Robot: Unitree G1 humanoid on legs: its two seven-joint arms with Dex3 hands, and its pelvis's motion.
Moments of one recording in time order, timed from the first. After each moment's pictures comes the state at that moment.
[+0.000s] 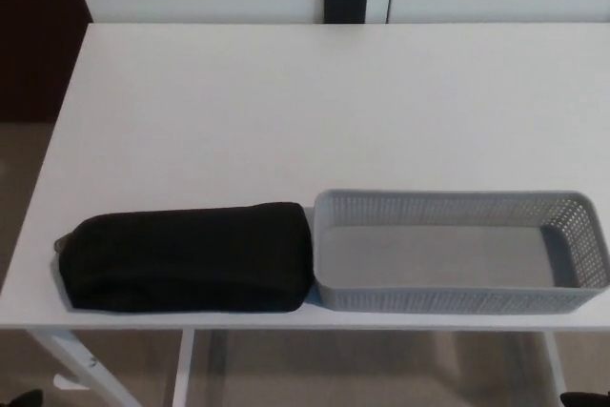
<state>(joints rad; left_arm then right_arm) 0.34 0.47 0.18 0.53 -0.12 -0.18 -0.44 0.30 -0.36 -0.04 0.50 -0.13 -0.24 0.04</state>
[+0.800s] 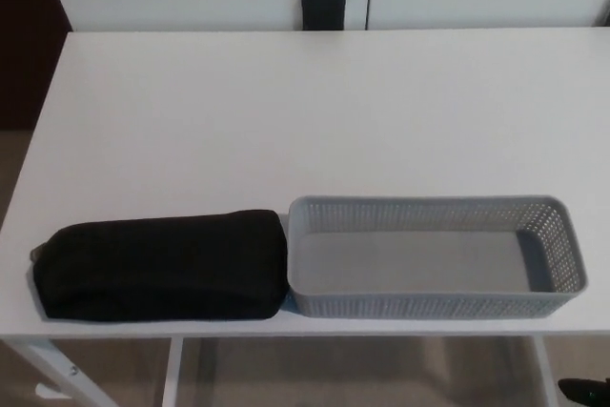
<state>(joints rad) 0.56 0.49 0.34 0.17 -0.16 -0.09 -0.42 0.27 -0.36 -0.04 0.50 -0.12 -0.22 0.05</state>
